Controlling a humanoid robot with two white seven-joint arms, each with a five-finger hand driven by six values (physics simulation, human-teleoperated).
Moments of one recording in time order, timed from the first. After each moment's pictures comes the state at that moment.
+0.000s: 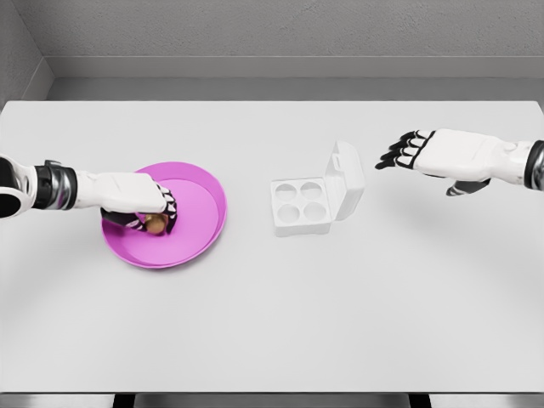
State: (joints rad) left arm -0.79 0.81 -0.92 -1.37 -0.40 -0.61 -0.61; right arm -0.60 -0.88 0.51 -1.55 0.49 -0.61 0.61
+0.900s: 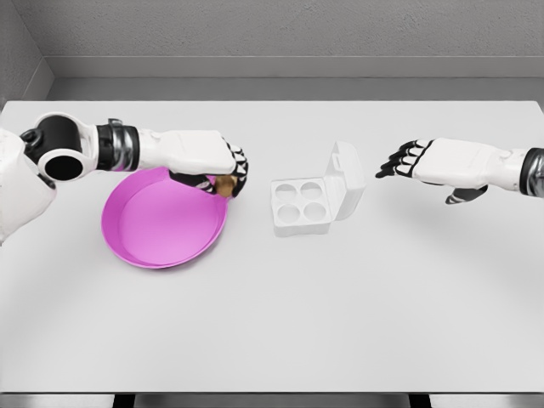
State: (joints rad) left arm -0.89 0.58 -0.86 -1.37 -0.40 -0.61 -0.61; right arm -0.60 -0.88 0.54 -1.52 0.49 -0.61 0.61
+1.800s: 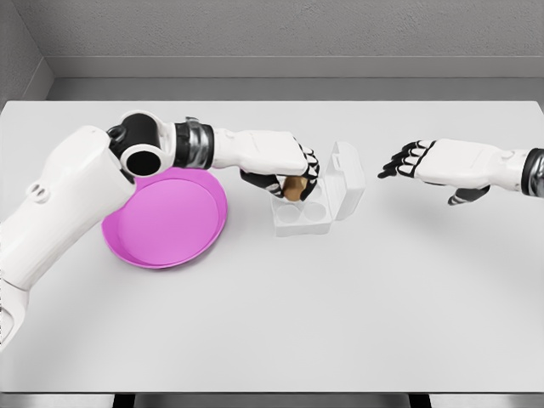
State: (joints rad) left arm -0.92 0.33 -0.87 -1.25 -0.42 -0.61 -0.61; right arm -0.60 -0.88 0.54 -1.51 0.49 -0.61 0.61
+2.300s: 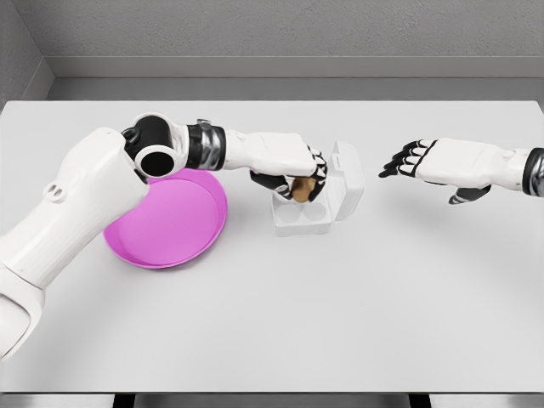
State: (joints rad) left arm -0.92 0.29 -0.86 -1.20 -0.44 -0.61 -0.61; right arm -0.60 -0.88 0.54 -1.51 0.49 -0.61 0.61
